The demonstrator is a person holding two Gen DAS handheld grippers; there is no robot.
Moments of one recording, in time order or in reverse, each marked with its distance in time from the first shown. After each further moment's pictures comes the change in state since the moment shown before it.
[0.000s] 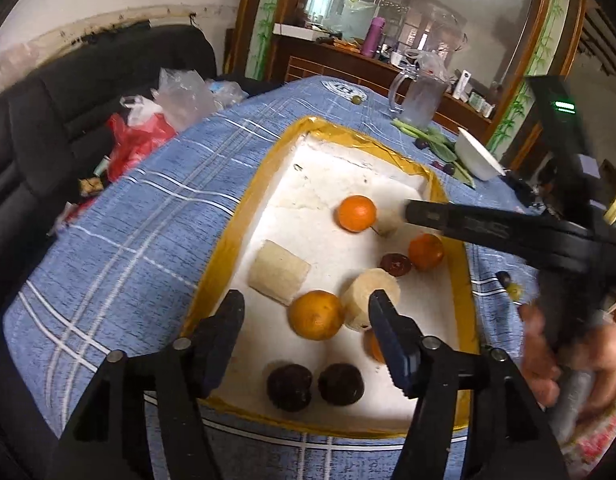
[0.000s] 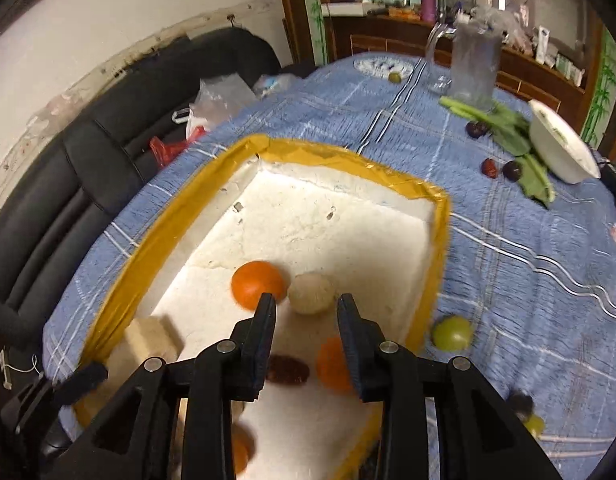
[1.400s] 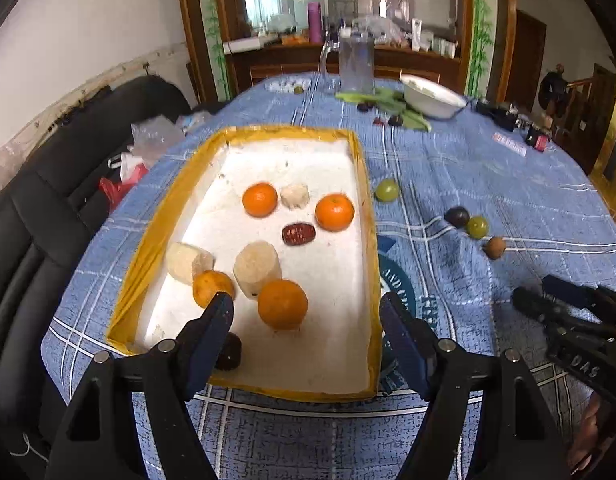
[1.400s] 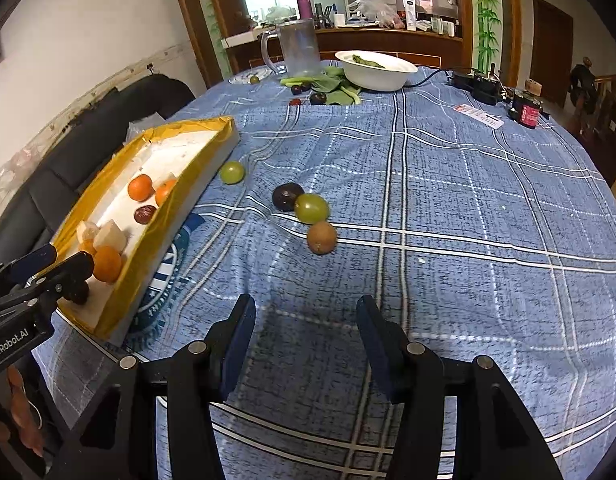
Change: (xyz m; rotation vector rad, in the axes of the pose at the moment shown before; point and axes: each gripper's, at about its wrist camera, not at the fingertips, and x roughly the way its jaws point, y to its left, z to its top) left arm -0.016 -0.112 -0.030 0.276 0.033 0.121; right arm -0.113 -0.110 -0.160 0.221 -0.074 -0.184
